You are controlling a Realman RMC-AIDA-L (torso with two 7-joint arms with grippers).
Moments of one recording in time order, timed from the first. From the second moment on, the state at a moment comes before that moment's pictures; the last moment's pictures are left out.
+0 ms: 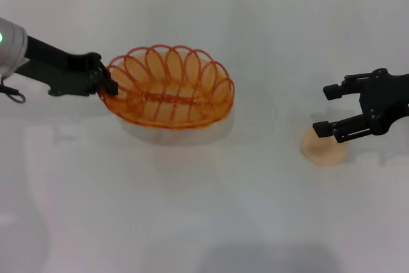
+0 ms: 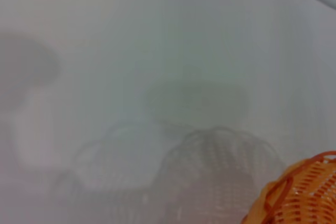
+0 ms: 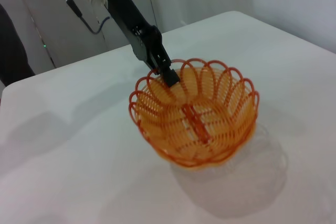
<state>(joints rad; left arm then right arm) -0.78 -1.99 0.76 0.84 2.56 1.54 -2.85 0.49 2.01 -1.01 -1.11 -2.04 -1.62 1.77</state>
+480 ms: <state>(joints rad) -0.82 -2.00 0.79 0.75 2.57 1.51 -2.85 0.51 2.01 -1.02 -1.12 -2.04 -1.65 1.76</state>
